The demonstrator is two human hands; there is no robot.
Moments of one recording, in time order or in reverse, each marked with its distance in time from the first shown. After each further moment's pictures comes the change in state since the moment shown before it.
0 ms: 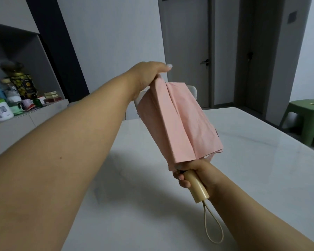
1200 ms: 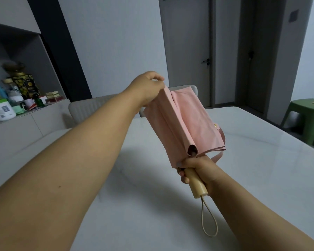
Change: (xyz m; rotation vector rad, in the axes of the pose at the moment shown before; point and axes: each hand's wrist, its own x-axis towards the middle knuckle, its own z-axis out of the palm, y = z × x) left_hand -0.015 -0.020 0.014 0.086 0.098 0.008; right_hand 0.000 -0.004 0.002 -0.118 0.178 0.006
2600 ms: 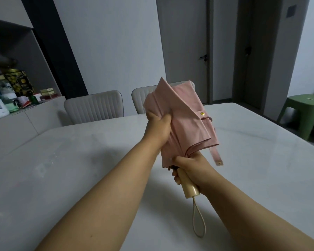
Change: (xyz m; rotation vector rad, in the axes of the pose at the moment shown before) left_hand -0.040 -0.067 0.087 -0.349 0.017 -0.232; right_hand -0.009 0.002 0.014 -0.195 0.059 -0.133
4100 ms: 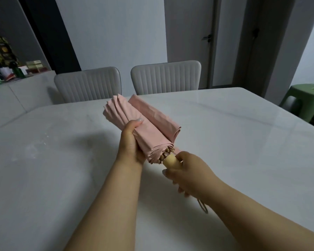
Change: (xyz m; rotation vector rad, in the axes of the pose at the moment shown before) left_hand 0.005 -0.104 -0.051 -1.026 -0.213 -0.205; right_hand 0.004 0.027 0.031 -0.711 0.023 0.205
